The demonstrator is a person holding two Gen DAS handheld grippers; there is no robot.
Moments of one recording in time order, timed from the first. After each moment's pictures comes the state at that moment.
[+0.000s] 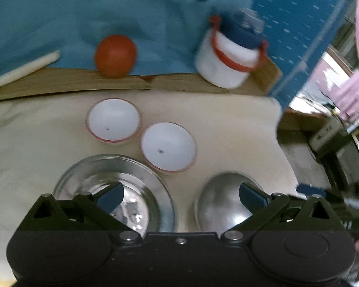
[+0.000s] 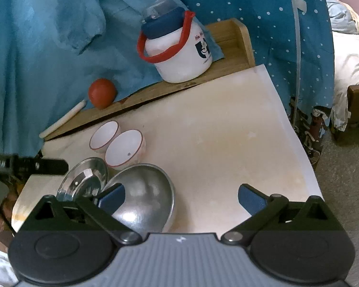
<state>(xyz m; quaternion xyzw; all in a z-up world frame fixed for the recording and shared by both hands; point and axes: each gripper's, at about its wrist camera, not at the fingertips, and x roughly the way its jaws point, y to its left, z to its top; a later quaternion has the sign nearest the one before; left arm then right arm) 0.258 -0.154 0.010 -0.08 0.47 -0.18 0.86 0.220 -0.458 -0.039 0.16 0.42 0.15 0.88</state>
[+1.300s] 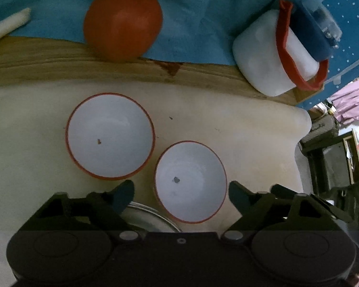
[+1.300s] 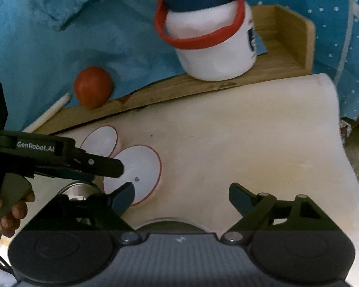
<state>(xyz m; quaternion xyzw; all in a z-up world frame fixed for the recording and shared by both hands) 0.372 -0.148 -0.052 -0.14 0.57 -0.22 0.78 0.308 -0.365 -0.057 0.12 0.46 0.12 0.87</state>
